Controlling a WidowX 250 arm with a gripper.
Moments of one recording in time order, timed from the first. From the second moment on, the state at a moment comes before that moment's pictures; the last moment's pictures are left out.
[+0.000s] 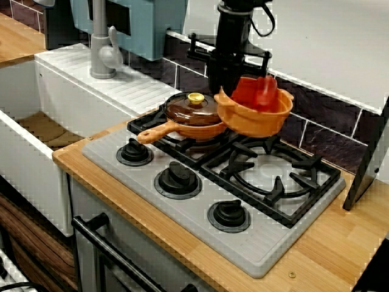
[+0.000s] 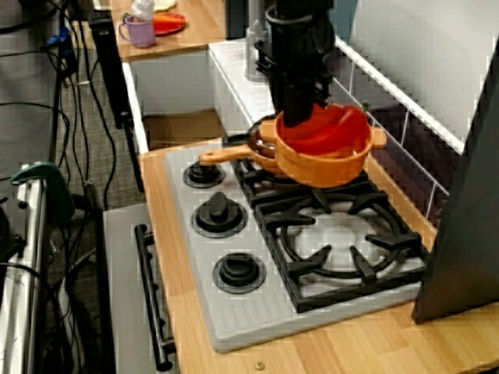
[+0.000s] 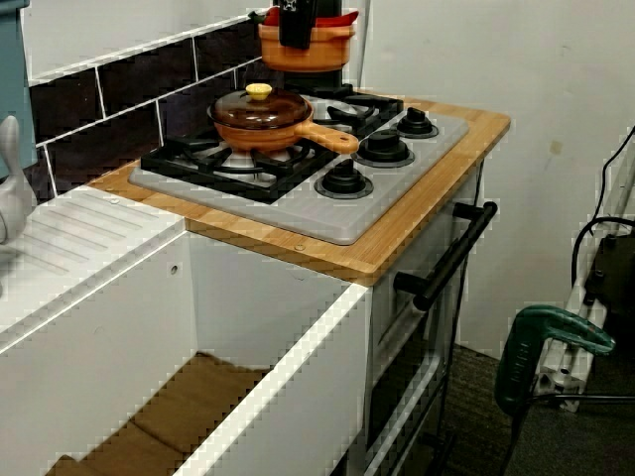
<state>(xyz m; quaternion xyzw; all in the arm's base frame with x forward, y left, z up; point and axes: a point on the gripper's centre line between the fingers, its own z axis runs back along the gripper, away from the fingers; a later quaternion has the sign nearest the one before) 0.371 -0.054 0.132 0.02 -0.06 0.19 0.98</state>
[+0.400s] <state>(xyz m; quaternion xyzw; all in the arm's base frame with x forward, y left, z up) 0.365 -0.048 0.148 -0.01 -0.06 0.16 0.98</state>
